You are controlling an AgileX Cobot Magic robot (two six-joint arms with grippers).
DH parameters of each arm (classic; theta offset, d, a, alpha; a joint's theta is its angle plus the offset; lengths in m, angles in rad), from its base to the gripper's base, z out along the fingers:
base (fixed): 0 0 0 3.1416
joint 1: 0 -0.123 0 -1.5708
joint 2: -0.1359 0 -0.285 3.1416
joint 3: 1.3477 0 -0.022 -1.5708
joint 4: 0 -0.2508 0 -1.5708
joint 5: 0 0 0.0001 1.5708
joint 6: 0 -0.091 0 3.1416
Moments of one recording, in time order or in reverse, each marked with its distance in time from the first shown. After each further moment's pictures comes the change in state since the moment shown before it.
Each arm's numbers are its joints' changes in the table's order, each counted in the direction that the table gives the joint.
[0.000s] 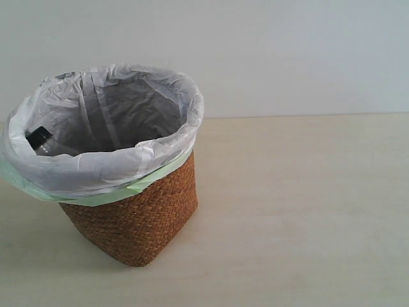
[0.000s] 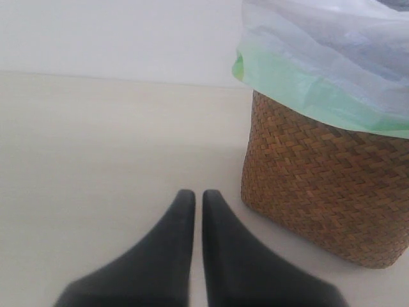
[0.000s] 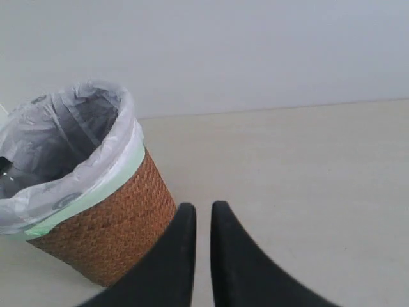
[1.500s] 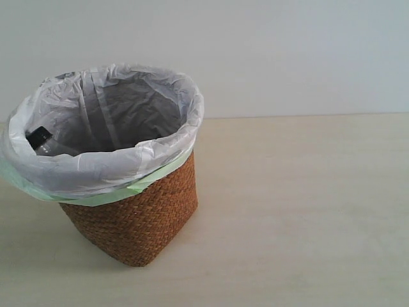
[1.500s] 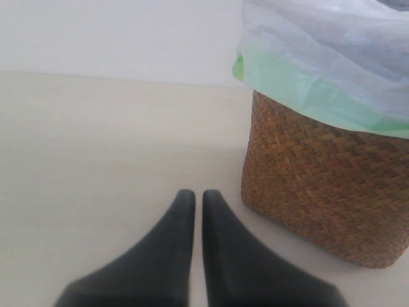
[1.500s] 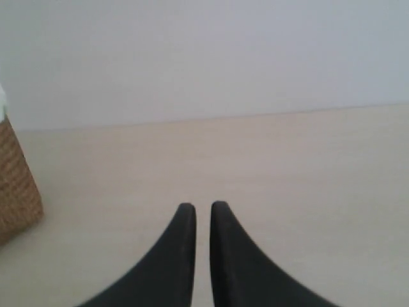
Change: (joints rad) left arm 0.000 0.000 0.000 0.000 0.000 0.000; right arm 0.247 0.480 0.670 0.042 0.353 0.152
